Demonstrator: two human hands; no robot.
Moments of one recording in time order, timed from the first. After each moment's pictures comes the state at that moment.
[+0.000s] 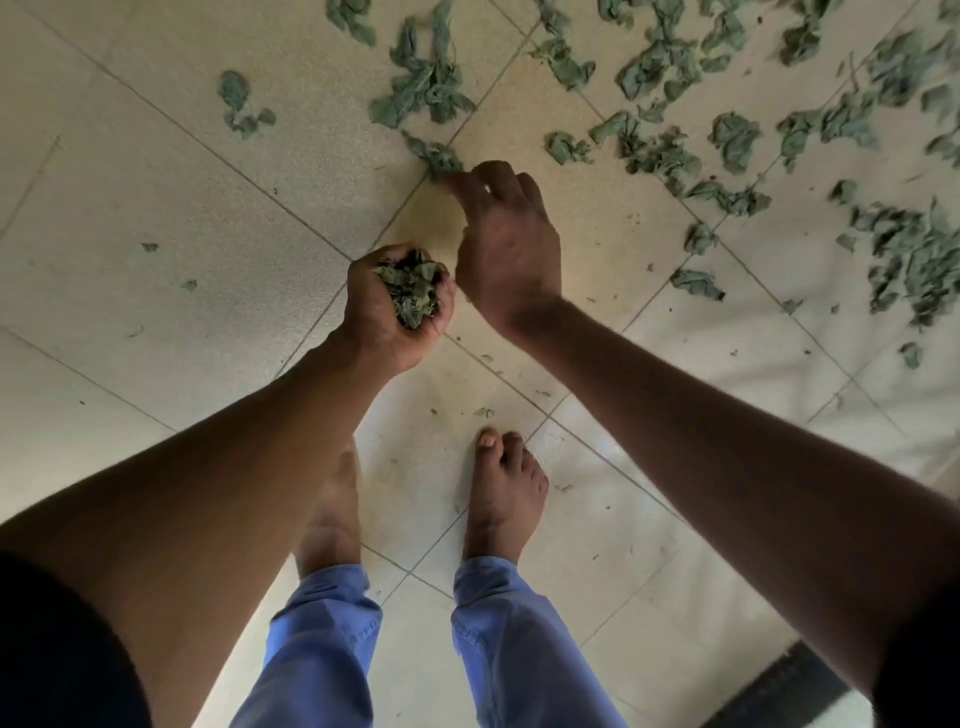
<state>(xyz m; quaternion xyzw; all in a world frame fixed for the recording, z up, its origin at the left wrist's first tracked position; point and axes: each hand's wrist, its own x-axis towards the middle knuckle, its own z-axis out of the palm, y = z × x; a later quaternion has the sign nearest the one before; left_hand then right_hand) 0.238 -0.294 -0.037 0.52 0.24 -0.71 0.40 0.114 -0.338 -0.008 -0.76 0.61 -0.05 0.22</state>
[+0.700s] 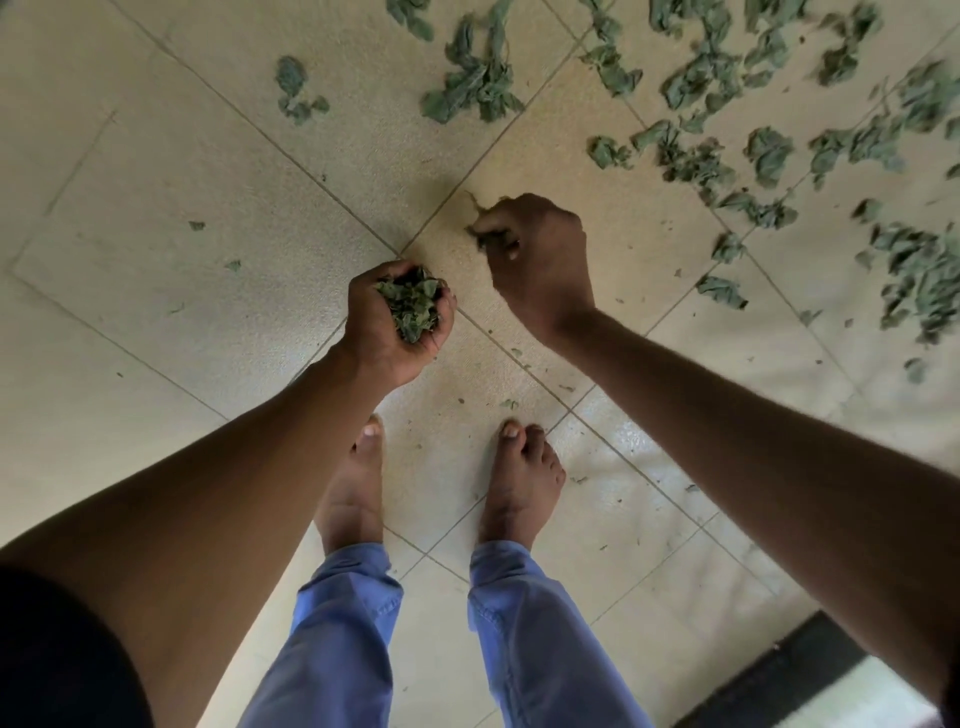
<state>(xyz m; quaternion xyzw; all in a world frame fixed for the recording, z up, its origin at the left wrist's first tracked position) 0.282 -0.263 -0.029 0.48 0.30 -0.72 0.41 0.126 -0.329 -0.005 -0.72 0.60 -0.13 0.32</state>
